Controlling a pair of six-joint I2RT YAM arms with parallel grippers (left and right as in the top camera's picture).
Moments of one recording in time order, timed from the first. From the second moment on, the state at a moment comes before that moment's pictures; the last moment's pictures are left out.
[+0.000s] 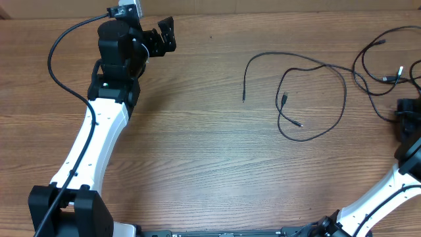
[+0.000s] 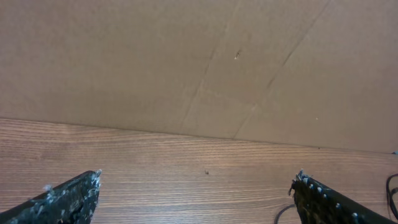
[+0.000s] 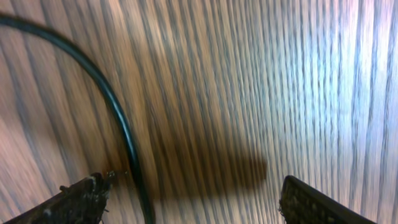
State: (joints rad) left arm -0.12 1.60 1.26 0.05 0.13 -0.31; right arm -0.70 2.28 1.79 -1.08 0.17 1.06
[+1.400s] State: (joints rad) left arm -0.12 1.60 1.26 0.04 0.13 -0.31; right arm -0.70 2.27 1.87 -1.50 0.31 1.07
